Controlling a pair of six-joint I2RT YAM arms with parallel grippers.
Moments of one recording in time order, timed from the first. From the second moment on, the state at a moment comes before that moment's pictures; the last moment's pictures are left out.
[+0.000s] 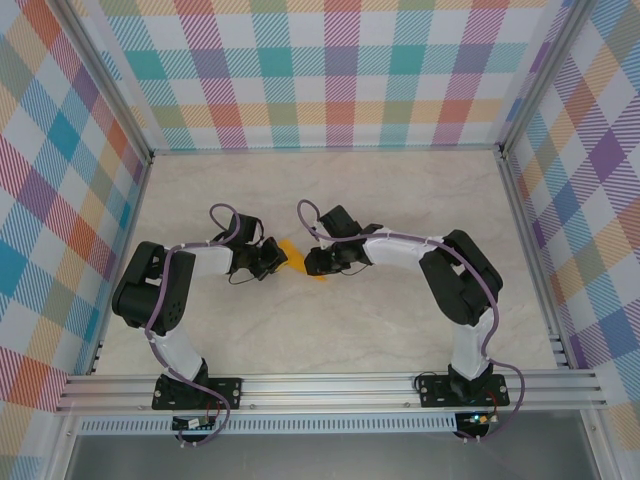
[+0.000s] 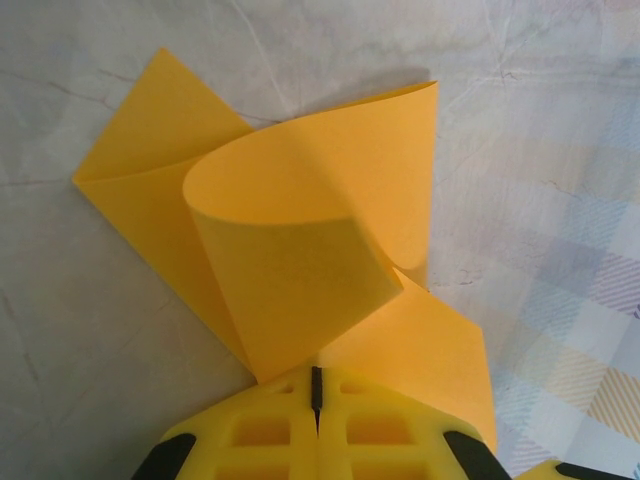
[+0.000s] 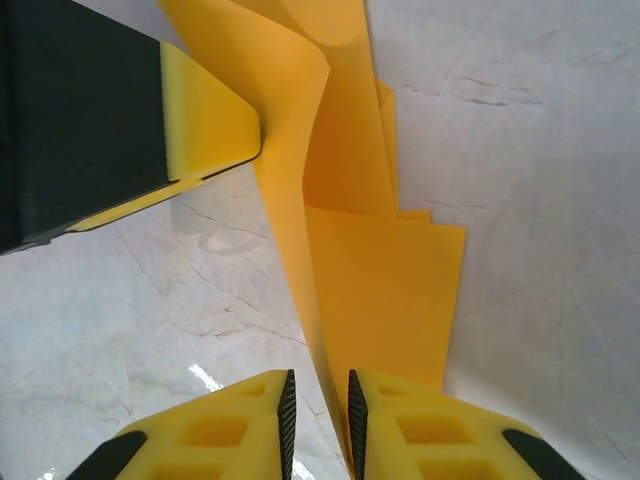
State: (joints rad) left arm -0.29 1.76 0.81 -0.03 0.46 -0.94; right arm 0.74 1.93 1.22 -0.31 -0.39 0.45
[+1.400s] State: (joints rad) left arm -0.29 1.77 0.84 -0.06 0.47 -0.94; right arm 0.65 2.03 1.16 -0.14 -0.66 0.61
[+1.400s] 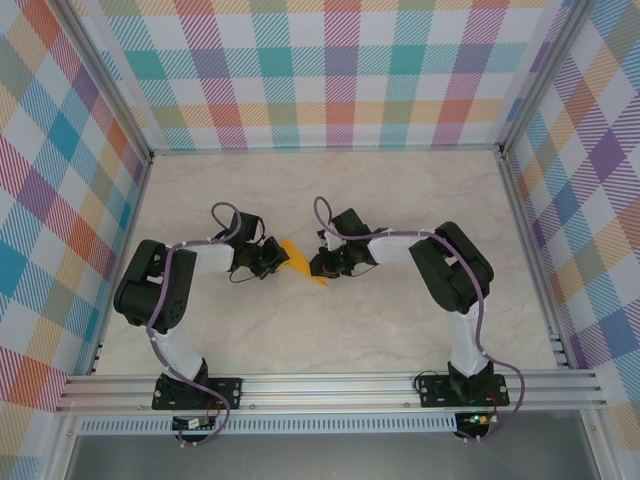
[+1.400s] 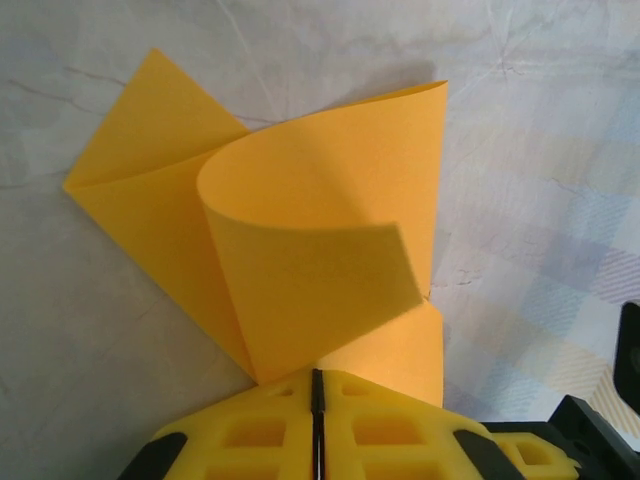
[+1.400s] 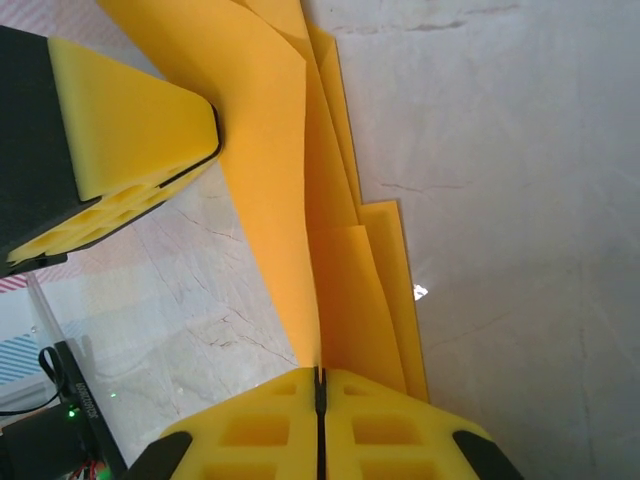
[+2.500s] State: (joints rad) left arm -0.36 1.76 0.74 0.17 0.56 -0.93; right arm 0.61 2.07 1.14 -0.08 -0.78 0.75
